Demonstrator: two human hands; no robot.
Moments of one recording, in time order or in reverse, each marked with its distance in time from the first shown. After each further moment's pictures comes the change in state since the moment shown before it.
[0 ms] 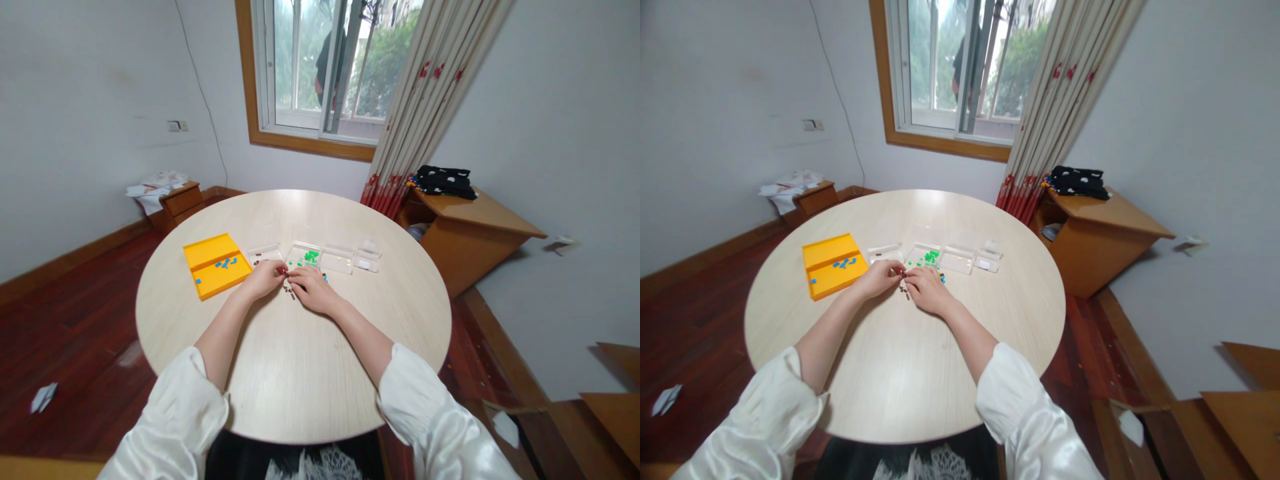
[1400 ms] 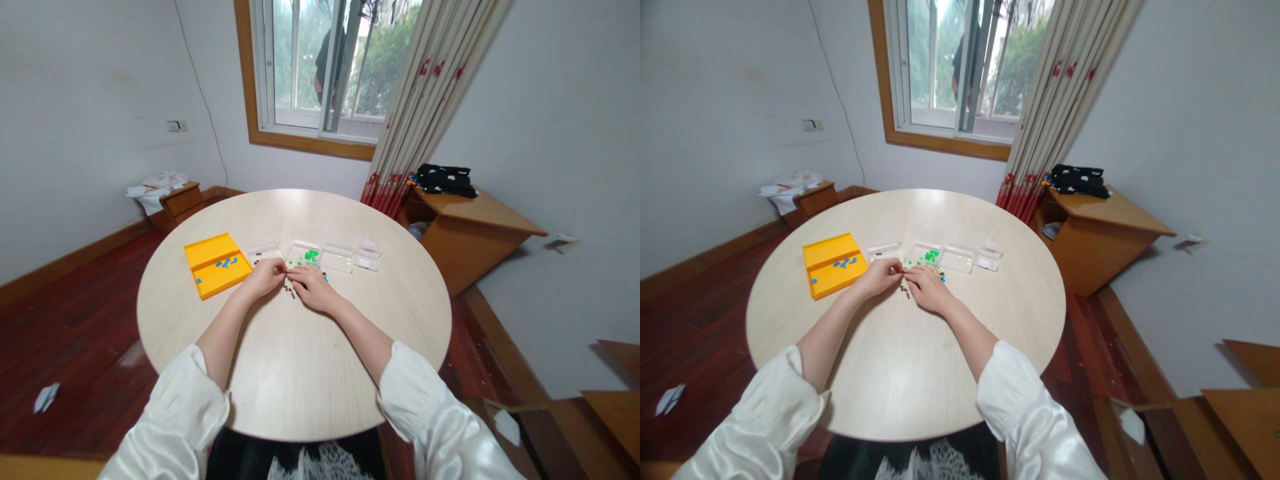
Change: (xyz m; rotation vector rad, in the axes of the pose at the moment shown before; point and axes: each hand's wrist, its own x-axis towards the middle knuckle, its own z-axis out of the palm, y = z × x) left_hand -0.002 0.005 -0.002 -0.001 0.047 0.005; right_hand 0.000 0.003 0.004 0.042 0.024 0.033
